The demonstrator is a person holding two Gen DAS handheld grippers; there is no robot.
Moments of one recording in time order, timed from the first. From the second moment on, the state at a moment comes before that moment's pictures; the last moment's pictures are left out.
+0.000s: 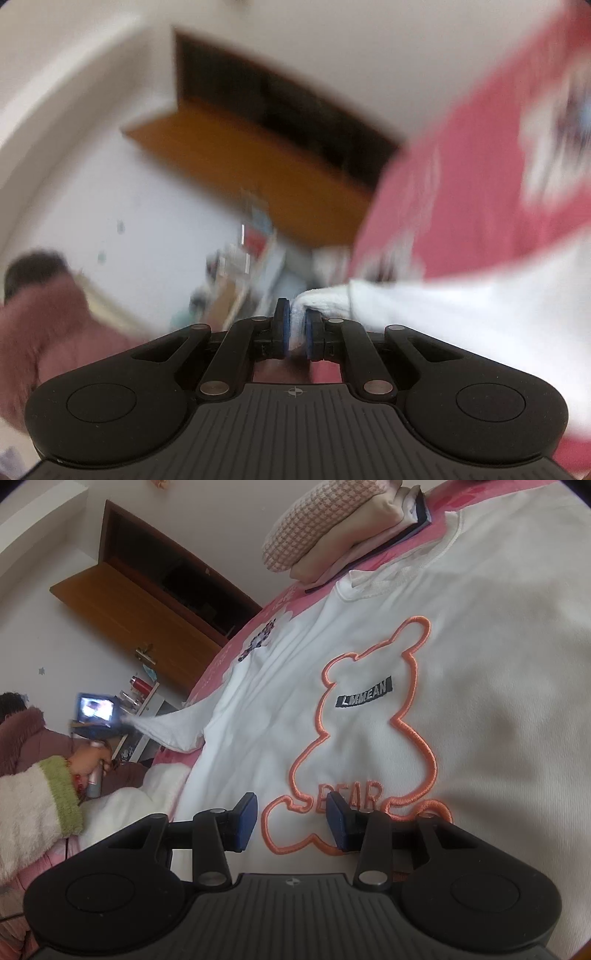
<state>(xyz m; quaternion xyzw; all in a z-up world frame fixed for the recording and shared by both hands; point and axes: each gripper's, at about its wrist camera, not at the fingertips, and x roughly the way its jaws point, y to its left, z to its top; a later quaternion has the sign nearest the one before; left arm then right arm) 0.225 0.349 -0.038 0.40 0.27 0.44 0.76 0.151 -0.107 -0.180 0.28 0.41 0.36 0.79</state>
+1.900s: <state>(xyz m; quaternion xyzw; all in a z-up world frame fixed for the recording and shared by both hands) 0.096 0.159 -0.133 -0.01 0.33 0.13 0.94 0.274 -0.044 -0.172 0.41 0.55 0.20 0.70</state>
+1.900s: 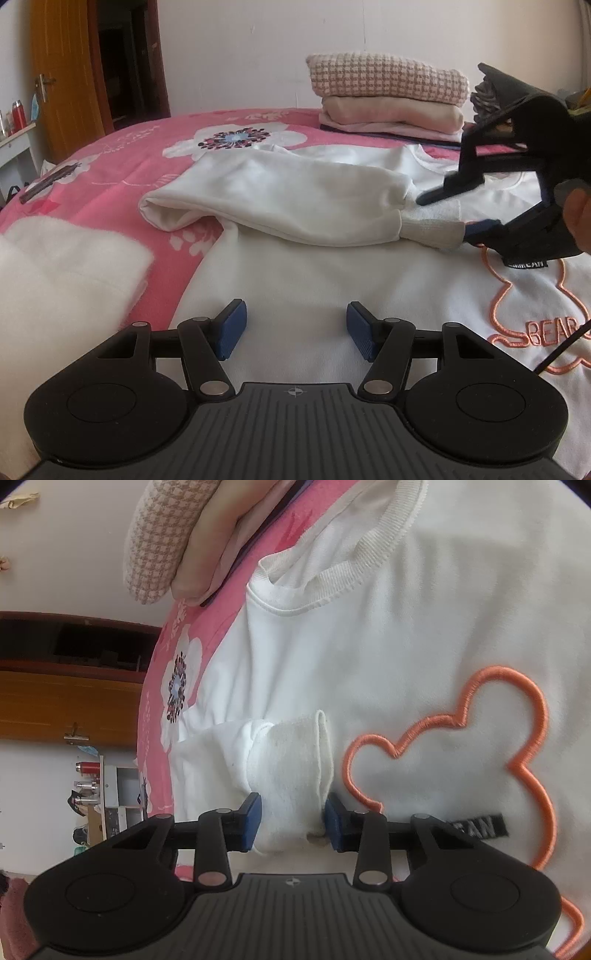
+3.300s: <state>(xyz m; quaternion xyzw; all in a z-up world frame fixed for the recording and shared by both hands) 0.094 0.162 -0.135 -0.03 0.32 0.13 0.94 0.218 -0.148 -0.082 0.29 0.45 0.18 0.83</state>
